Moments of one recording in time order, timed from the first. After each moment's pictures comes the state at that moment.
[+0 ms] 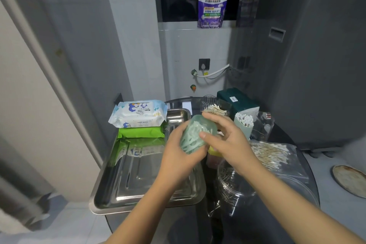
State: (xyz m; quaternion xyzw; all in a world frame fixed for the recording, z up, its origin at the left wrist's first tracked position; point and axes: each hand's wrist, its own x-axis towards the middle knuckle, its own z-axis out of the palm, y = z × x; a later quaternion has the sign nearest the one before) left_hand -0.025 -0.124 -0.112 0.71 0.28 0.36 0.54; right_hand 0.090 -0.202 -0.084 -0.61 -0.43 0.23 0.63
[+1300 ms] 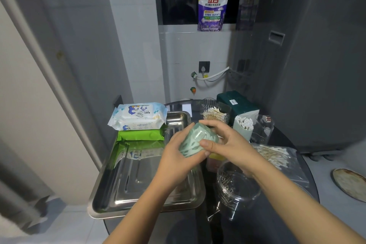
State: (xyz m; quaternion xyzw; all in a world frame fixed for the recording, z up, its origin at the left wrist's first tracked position) left_hand -0.028 -0.113 -0.119 0.73 0.23 0.33 0.55; right_hand 0.106 -0.205 -0.078 -0.62 -0.45 0.35 0.53
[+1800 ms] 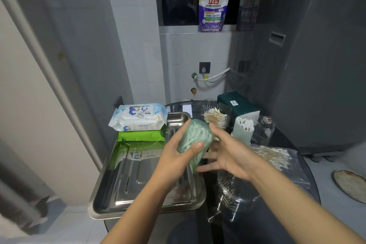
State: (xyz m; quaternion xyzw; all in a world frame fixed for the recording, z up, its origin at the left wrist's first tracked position) left_hand -0.029 -0.108 -0.116 0.68 0.20 0.31 0.64; right_hand 0.102 -0.199 -0.080 -0.50 -0.28 0.59 0.57
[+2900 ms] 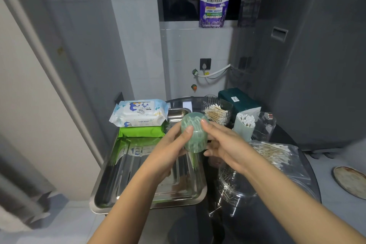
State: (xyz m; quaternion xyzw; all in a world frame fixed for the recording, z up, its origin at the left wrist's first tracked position) left_hand -0.040 -0.099 -0.096 0.66 0.19 0.23 0.69; right_hand 0.091 -0.193 -0.077 -0.57 -0.34 0.47 0.58
